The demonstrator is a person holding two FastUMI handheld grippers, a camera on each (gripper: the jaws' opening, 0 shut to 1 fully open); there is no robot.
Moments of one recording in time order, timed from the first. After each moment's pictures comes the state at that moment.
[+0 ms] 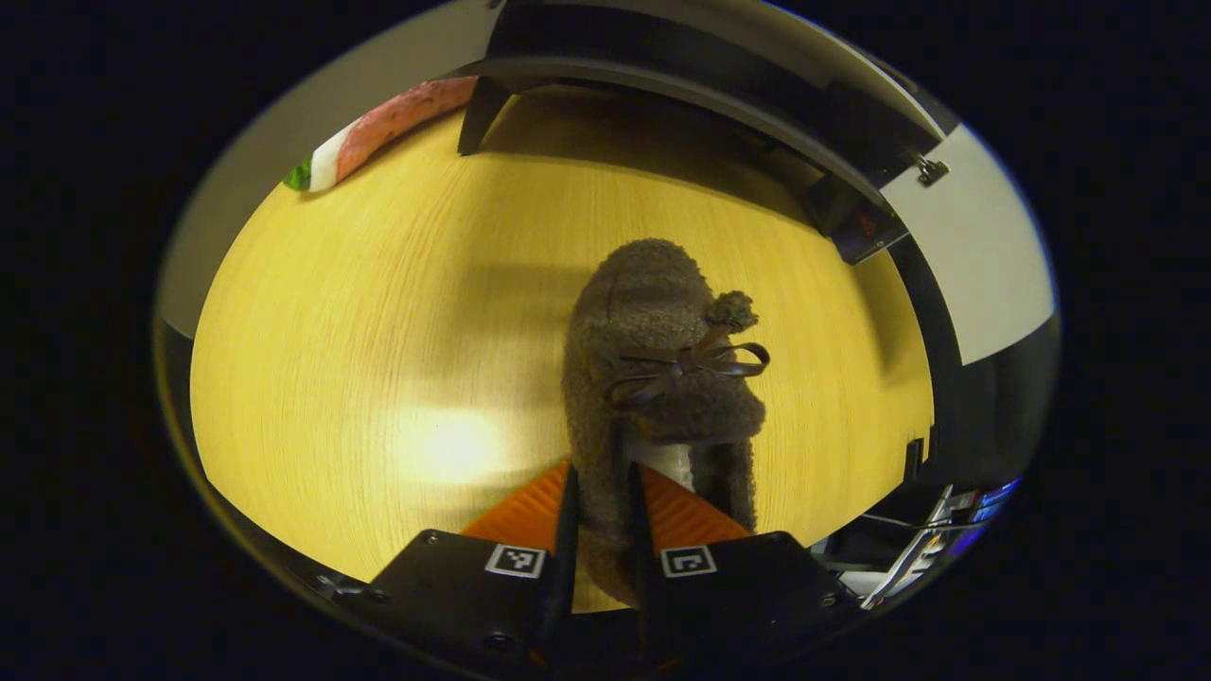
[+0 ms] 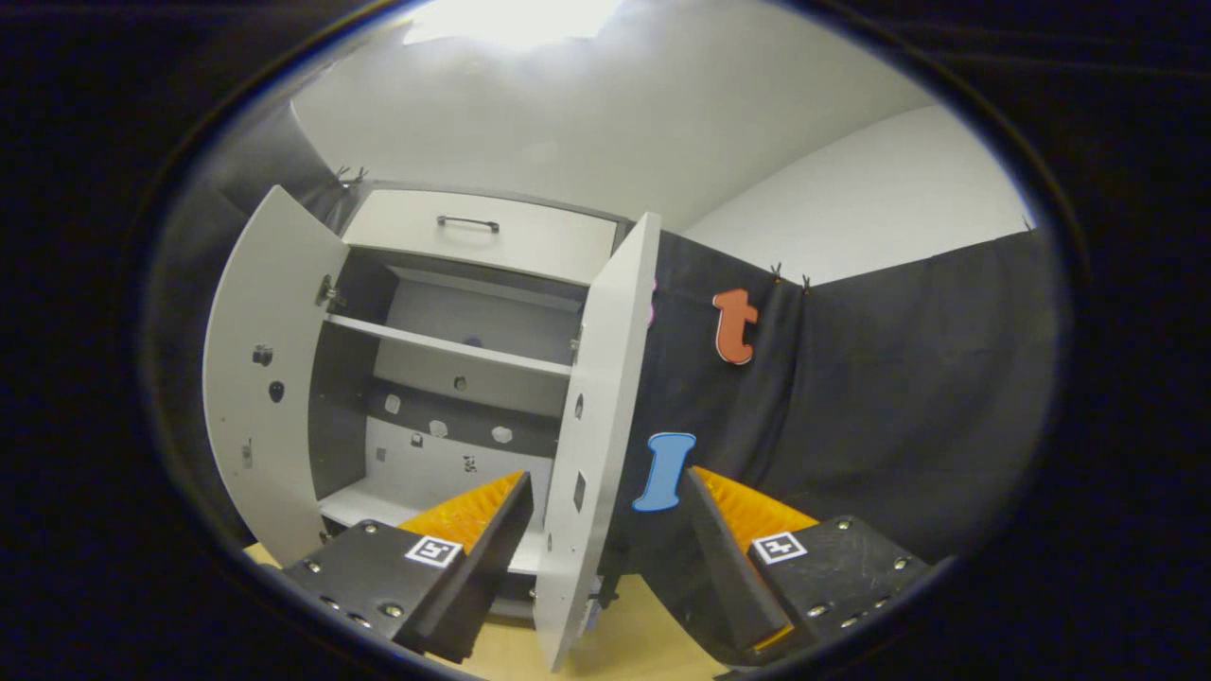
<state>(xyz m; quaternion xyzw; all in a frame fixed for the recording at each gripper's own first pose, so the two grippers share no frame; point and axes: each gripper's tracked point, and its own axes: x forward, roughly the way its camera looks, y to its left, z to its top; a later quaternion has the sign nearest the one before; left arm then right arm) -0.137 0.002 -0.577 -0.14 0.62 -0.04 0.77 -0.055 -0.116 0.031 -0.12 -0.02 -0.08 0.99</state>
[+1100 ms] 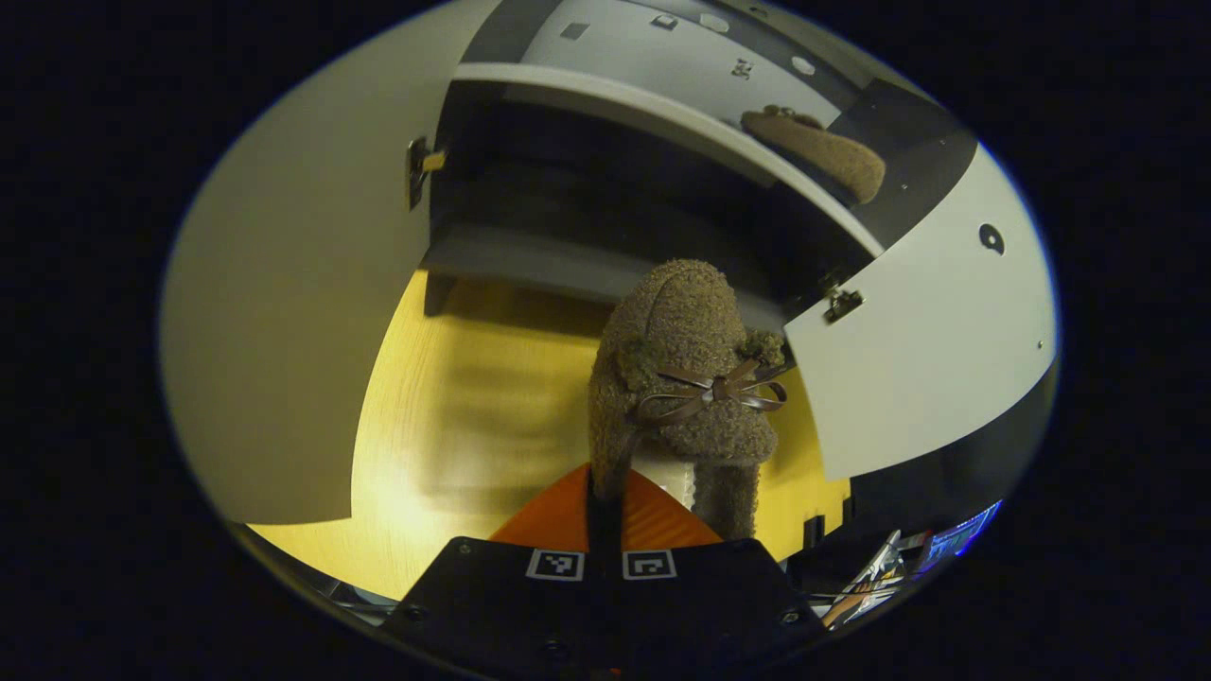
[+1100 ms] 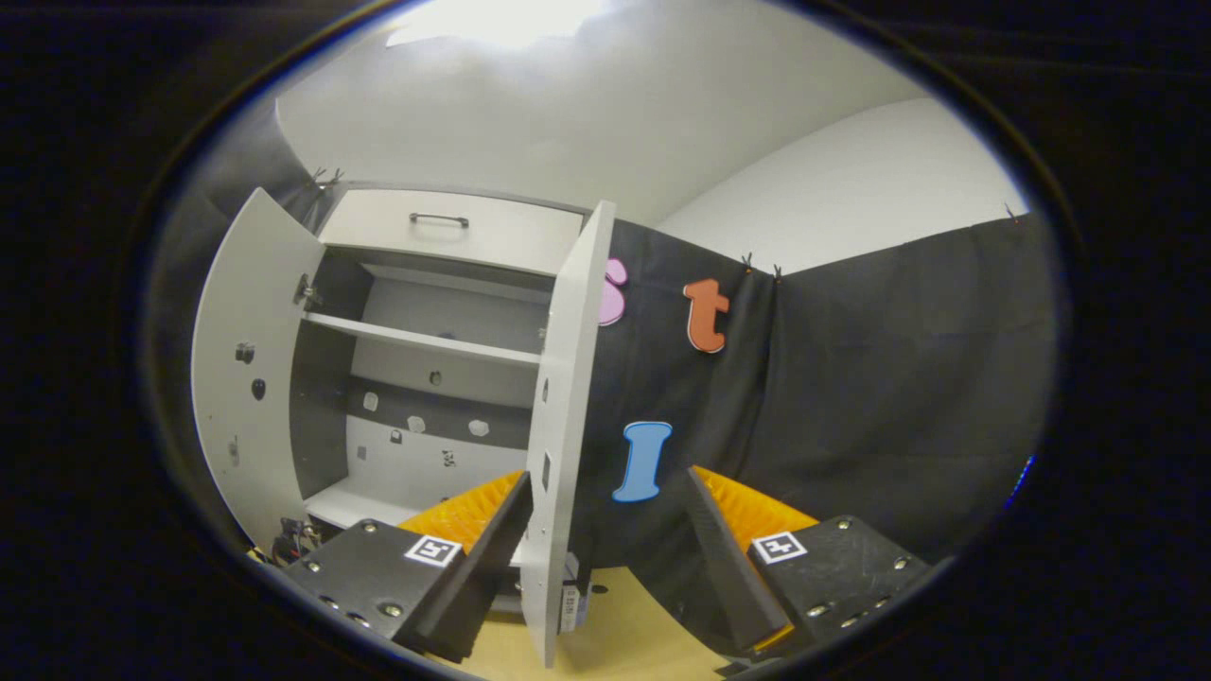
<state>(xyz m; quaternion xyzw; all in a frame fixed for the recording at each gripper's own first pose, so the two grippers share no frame) -0.033 0.036 -0.410 -0.18 0.50 -0.09 0.84 -0.068 -0.151 0.020 -0.10 -0.01 -0.13 0.99</state>
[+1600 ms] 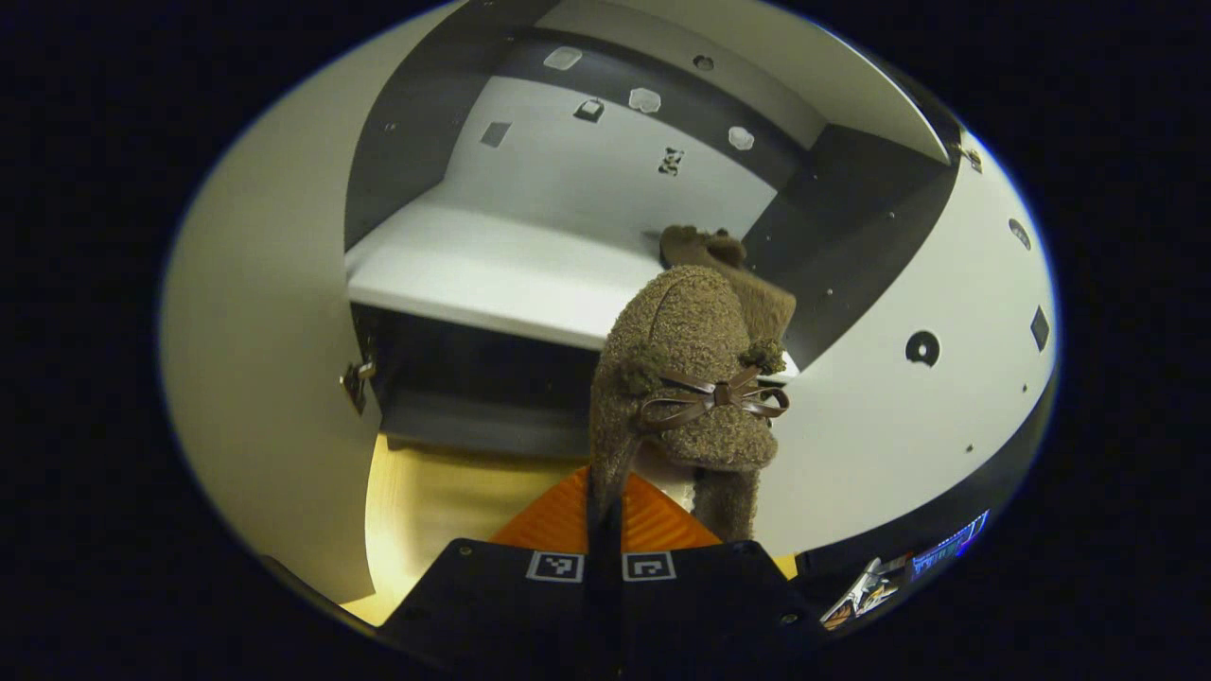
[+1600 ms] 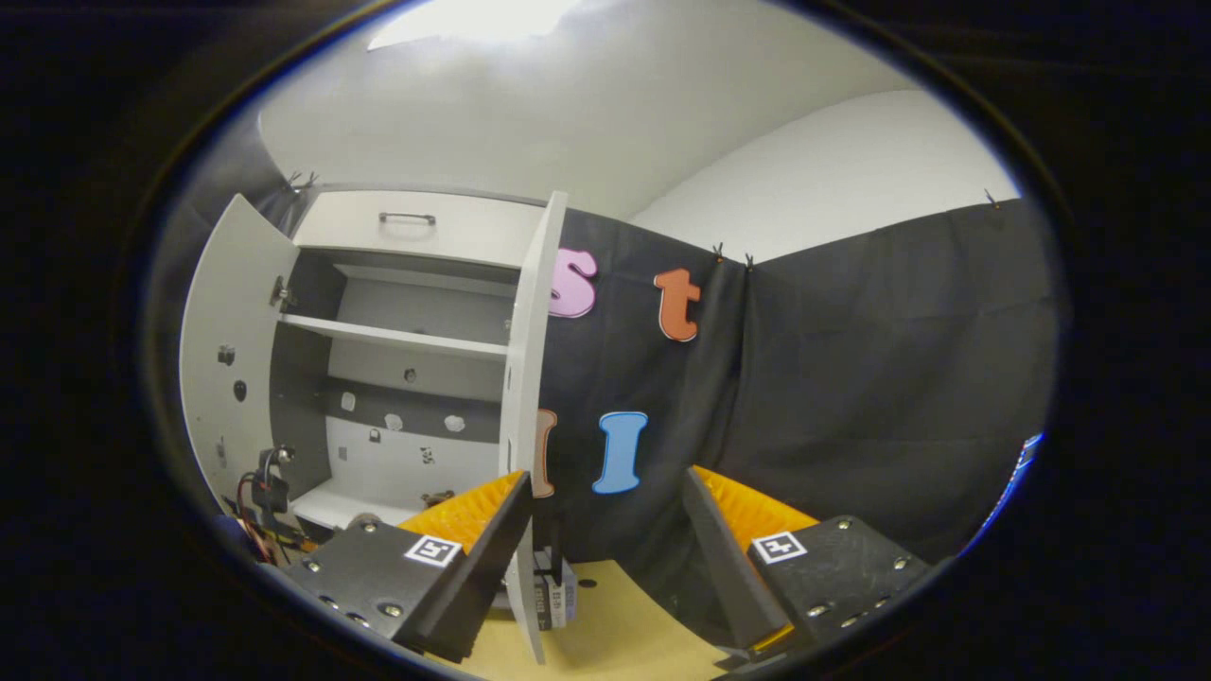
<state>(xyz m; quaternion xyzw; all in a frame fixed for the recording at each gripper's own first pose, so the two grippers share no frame) 0.085 0.013 -0.303 -0.18 0.39 -0.12 0.89 -0.078 -0.177 0.009 -0.09 -0.01 -0.16 0.98</state>
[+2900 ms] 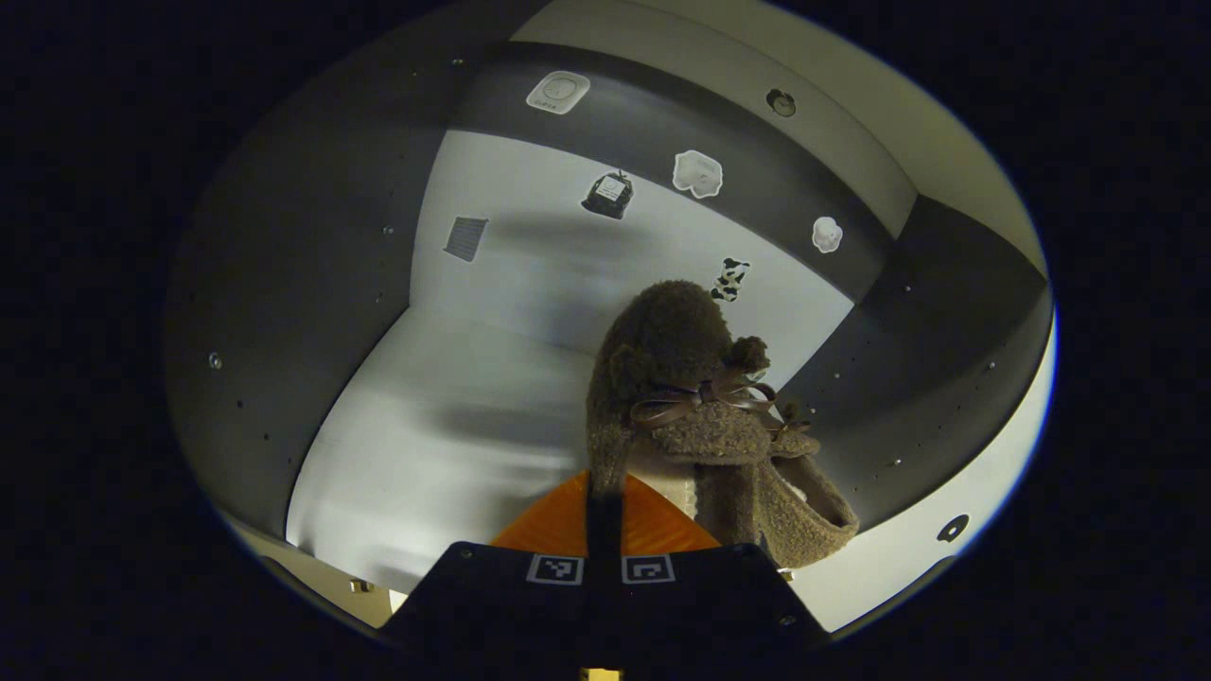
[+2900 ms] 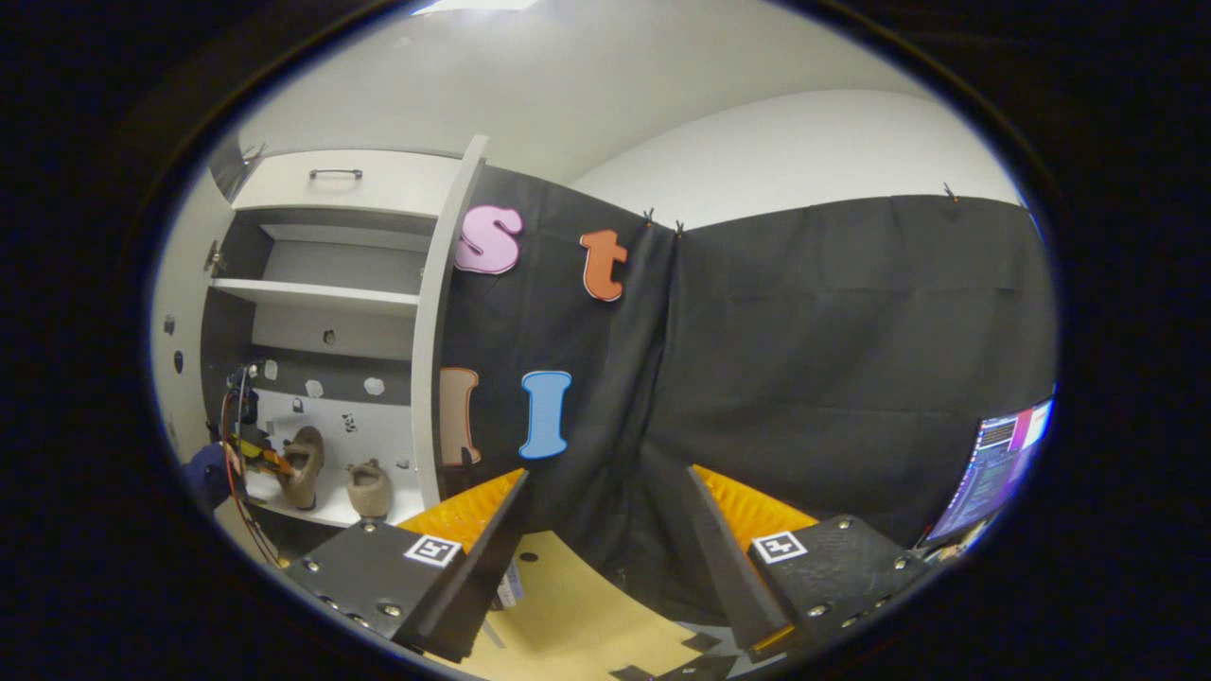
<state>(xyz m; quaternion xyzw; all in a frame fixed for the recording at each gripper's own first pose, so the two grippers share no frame) 0.282 0.036 -0.279 -0.17 0.35 -0.06 0.92 -0.097 -0.234 -0.026 -0.09 0.03 -0.27 0.96</state>
